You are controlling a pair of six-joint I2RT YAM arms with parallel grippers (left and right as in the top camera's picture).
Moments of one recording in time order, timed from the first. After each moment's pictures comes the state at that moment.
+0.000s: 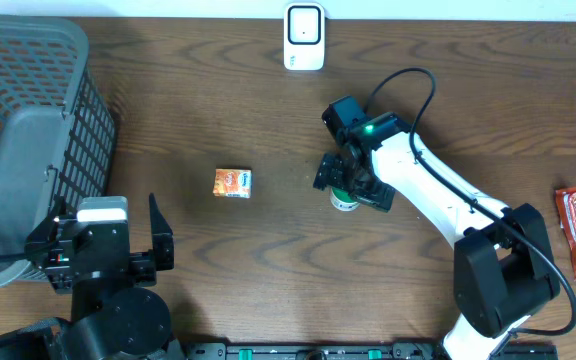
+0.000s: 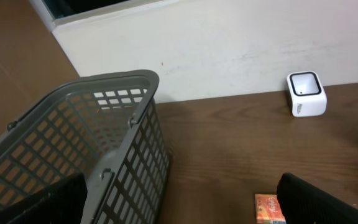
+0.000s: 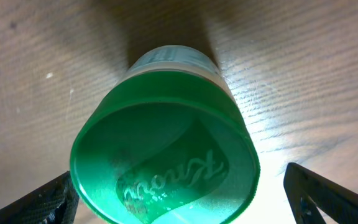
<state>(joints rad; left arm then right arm) -1.11 0.67 1.26 -1.27 -1.18 -0.43 0.51 1.86 1.37 -1.04 -0.03 0.91</state>
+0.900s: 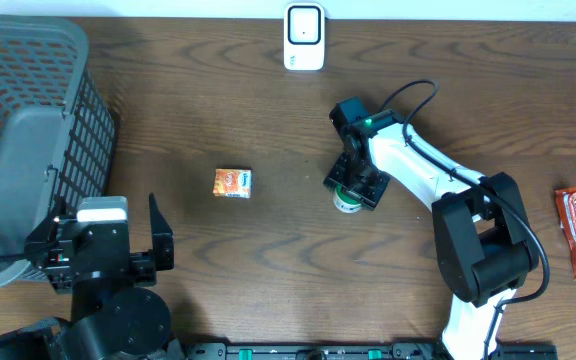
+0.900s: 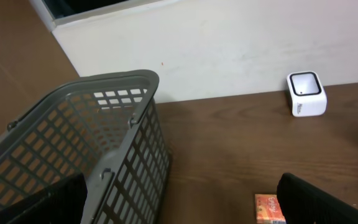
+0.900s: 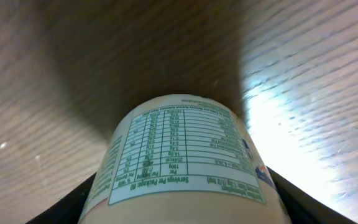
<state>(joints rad) -1.11 0.67 1.26 -1.27 -1.18 -0.43 0.44 2.01 1.38 -0.97 -0.14 0.98</state>
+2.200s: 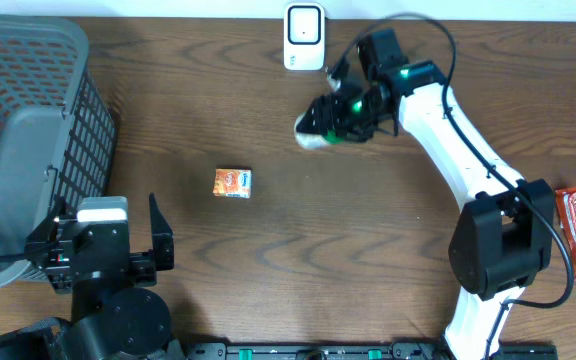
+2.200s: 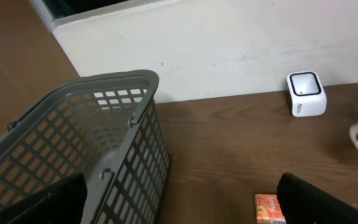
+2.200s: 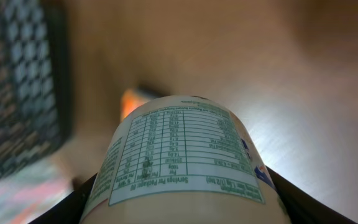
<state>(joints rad) -1.11 0.67 1.26 -1.27 -1.18 -0.43 0.33 2.01 1.74 -0.90 -0.55 0.36</state>
